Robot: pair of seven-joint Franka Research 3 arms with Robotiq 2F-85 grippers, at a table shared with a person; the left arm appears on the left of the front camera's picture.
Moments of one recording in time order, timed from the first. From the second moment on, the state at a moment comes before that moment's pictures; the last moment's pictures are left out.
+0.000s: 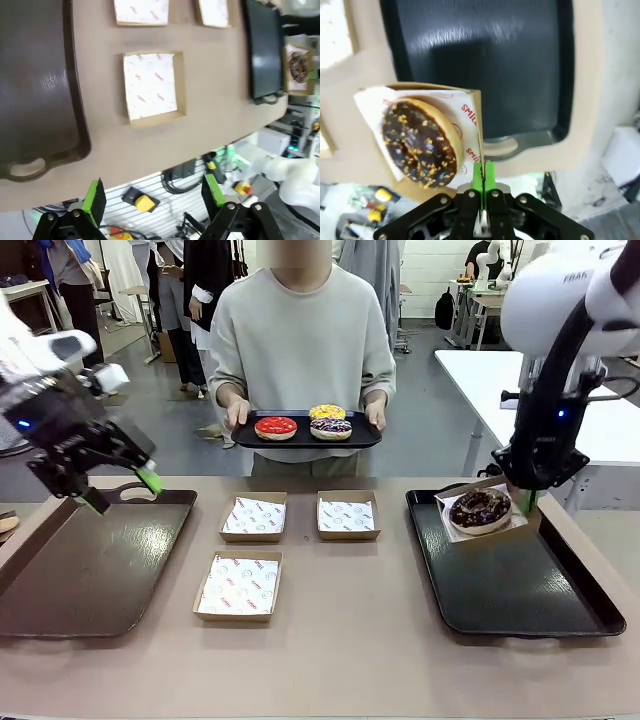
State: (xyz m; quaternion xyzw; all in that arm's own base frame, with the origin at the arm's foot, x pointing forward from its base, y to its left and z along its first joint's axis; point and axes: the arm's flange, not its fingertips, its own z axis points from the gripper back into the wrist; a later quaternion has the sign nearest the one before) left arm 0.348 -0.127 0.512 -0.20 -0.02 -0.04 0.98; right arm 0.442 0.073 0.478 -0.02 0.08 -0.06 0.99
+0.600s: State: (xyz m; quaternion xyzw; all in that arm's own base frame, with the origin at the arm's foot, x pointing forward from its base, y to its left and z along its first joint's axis) left arm 0.374 -0.204 0.430 -0.03 -0.02 -0.06 1.00; right arm 0.452 0.069 0.428 0.00 0.04 -0.08 1.00
